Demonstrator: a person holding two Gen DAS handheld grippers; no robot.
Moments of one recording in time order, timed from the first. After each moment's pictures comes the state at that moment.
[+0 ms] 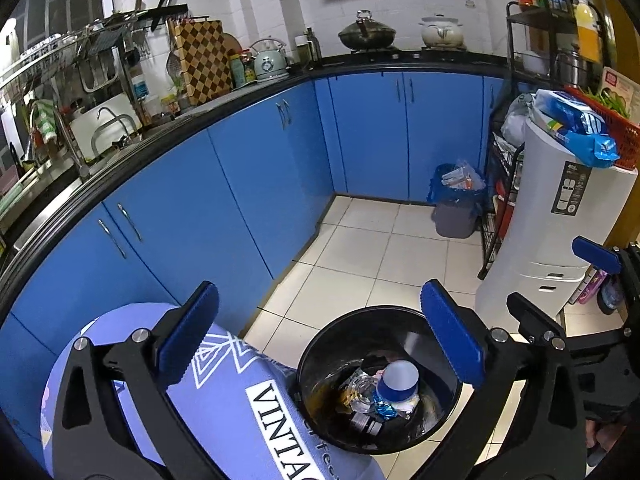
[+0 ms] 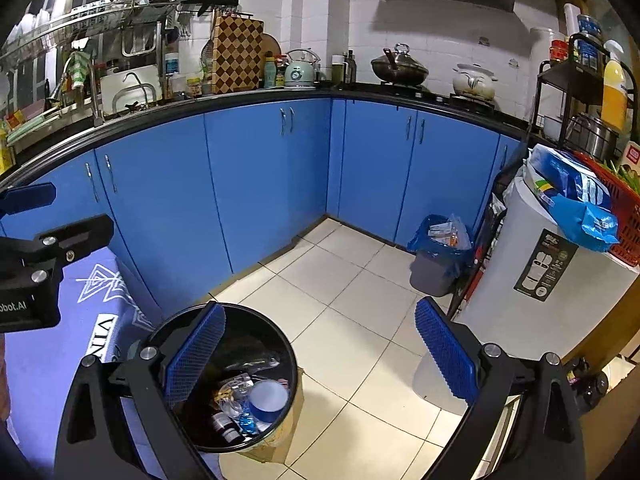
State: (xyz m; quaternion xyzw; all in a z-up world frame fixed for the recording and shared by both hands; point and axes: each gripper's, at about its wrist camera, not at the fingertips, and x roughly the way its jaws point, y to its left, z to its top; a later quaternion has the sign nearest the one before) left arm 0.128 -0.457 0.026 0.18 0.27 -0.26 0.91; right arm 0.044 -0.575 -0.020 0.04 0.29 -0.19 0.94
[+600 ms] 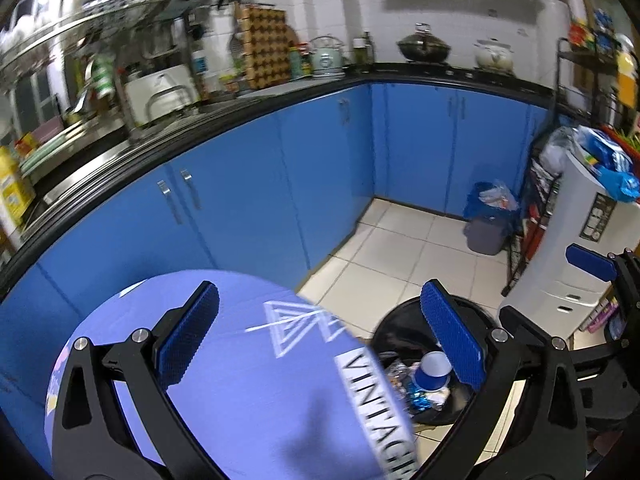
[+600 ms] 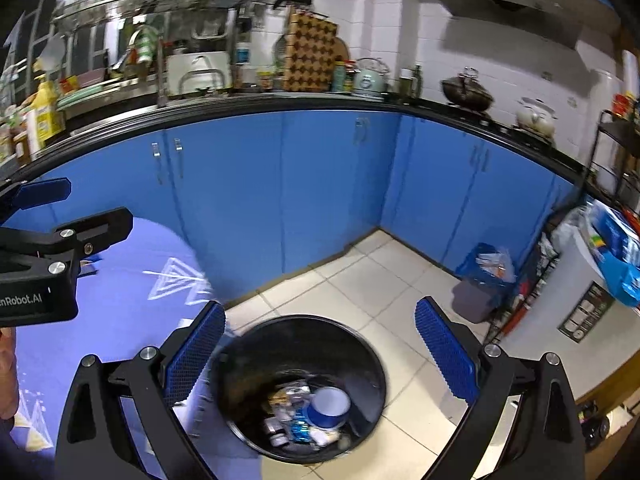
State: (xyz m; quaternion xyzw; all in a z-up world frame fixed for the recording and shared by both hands) left arm 0.146 -0.337 0.036 0.12 0.28 -0.19 0.93; right arm 0.086 -0.466 0.000 -0.01 0.29 -0.09 0.95
